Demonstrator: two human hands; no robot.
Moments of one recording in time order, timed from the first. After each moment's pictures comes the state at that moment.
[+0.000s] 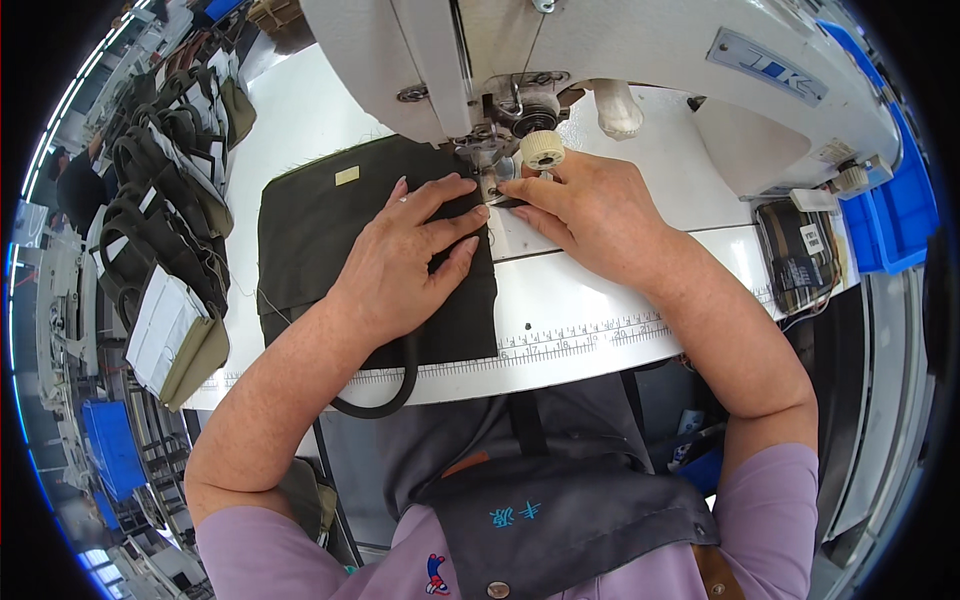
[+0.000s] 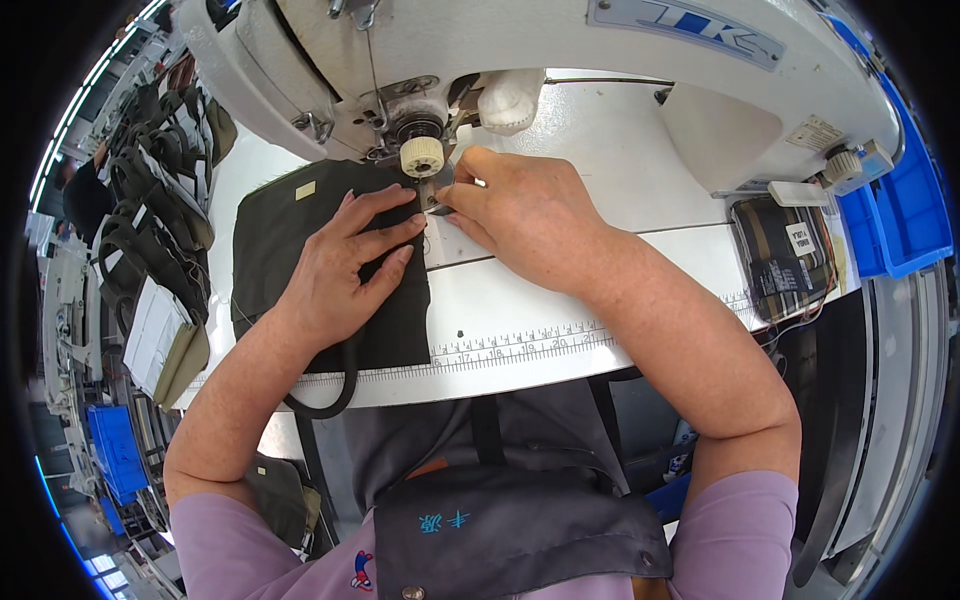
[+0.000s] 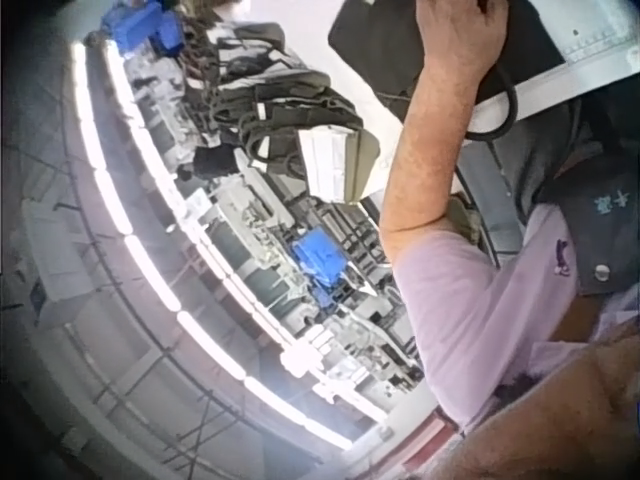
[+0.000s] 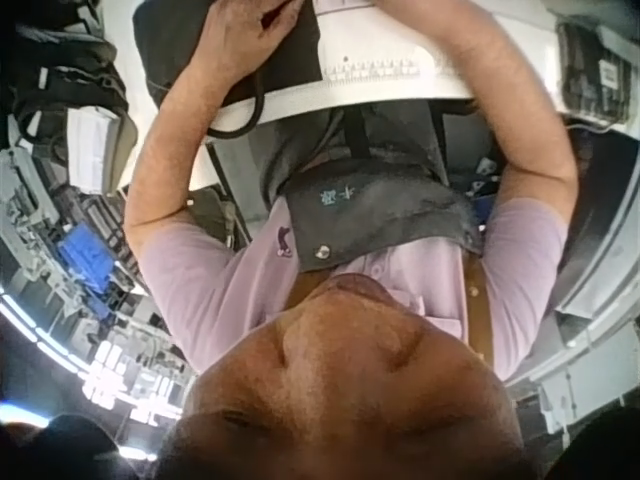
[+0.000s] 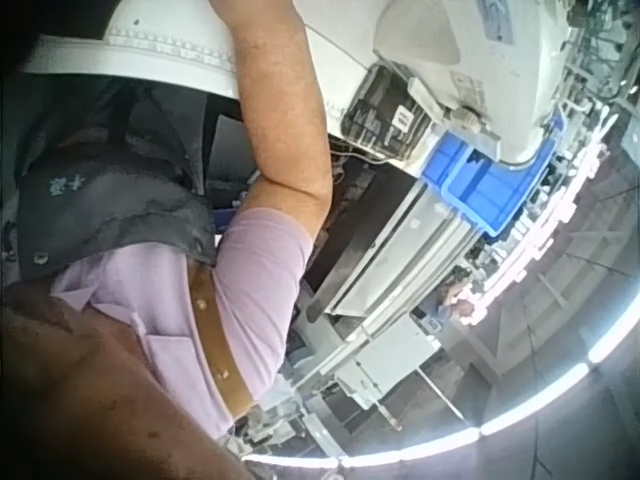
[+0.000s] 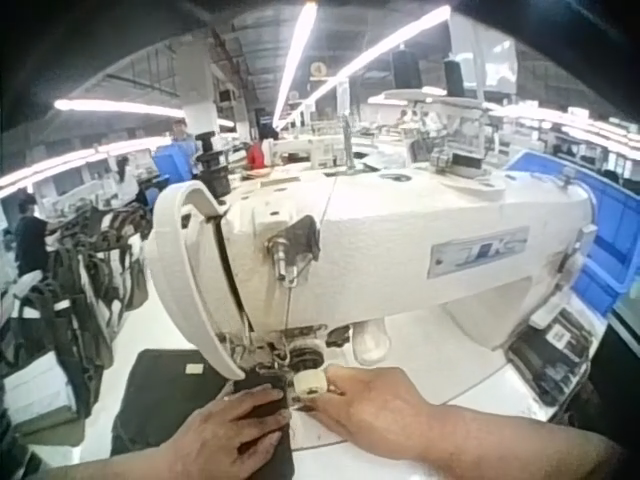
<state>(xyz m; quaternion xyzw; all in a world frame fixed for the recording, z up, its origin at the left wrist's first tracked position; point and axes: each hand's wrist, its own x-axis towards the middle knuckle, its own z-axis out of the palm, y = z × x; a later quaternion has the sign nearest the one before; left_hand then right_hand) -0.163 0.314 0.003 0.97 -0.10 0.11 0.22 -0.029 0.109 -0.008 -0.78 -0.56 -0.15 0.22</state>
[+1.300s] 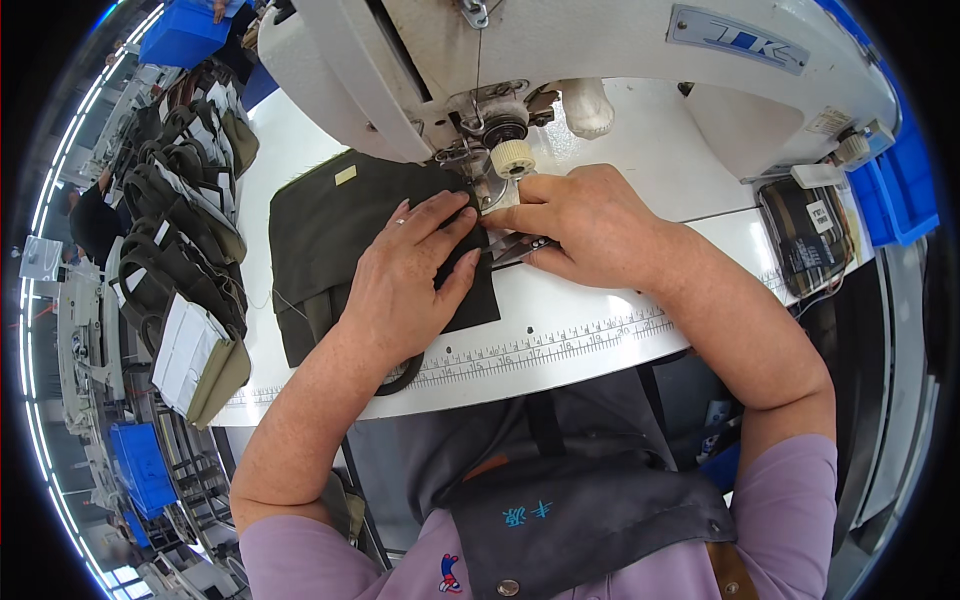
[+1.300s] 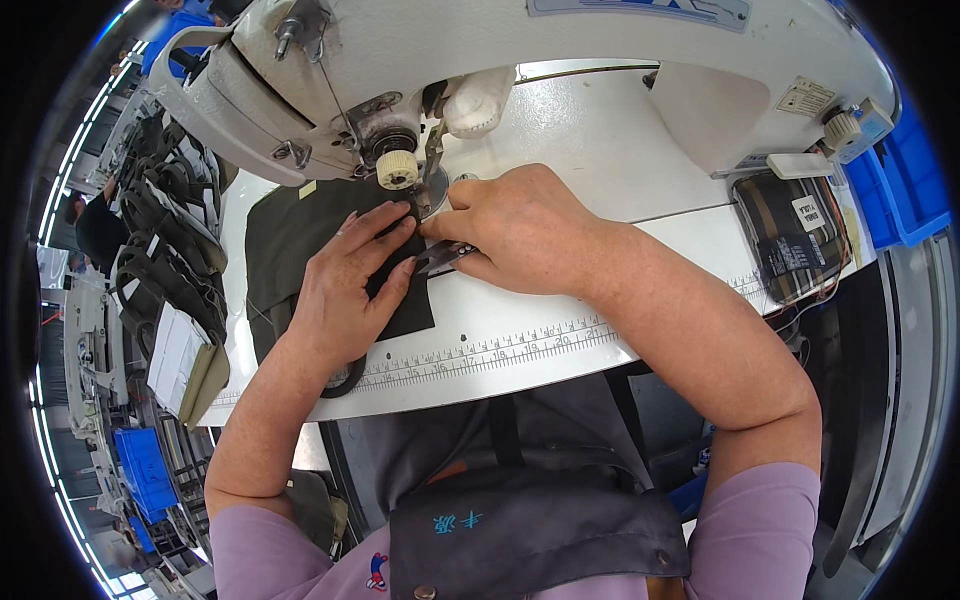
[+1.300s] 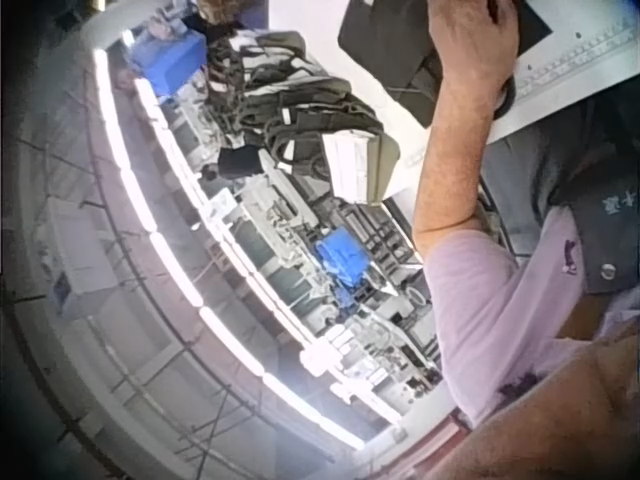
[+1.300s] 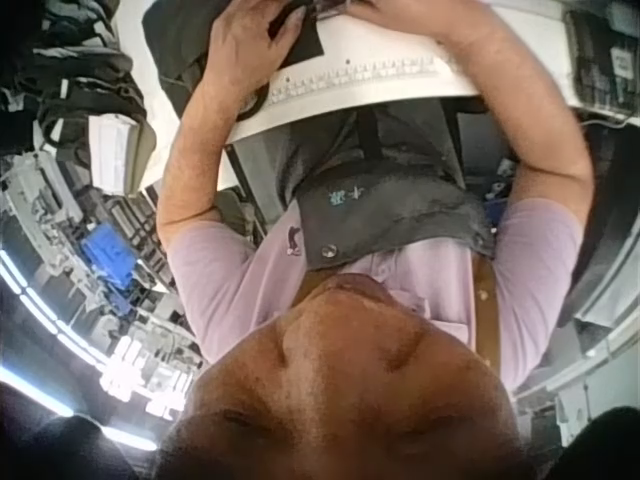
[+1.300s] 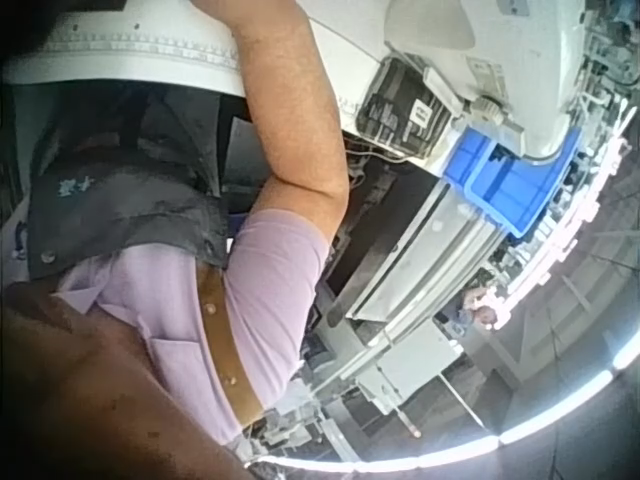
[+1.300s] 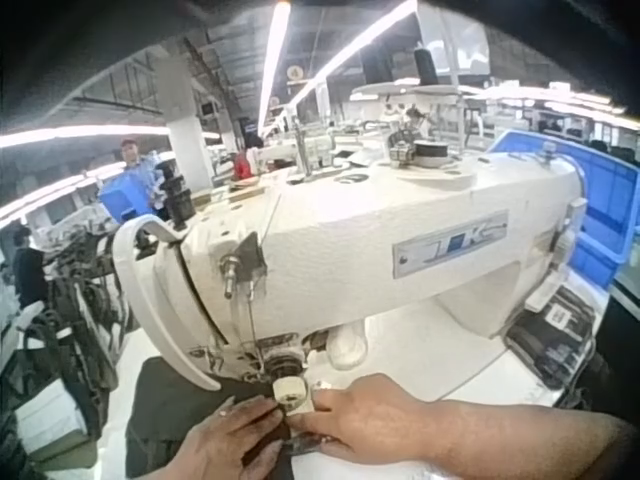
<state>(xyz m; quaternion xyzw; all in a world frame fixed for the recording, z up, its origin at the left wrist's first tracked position) -0.165 0.304 0.008 0.97 -0.09 0.13 0.18 -0.031 0.104 0.001 -0.77 -0.61 -0.03 0.19</state>
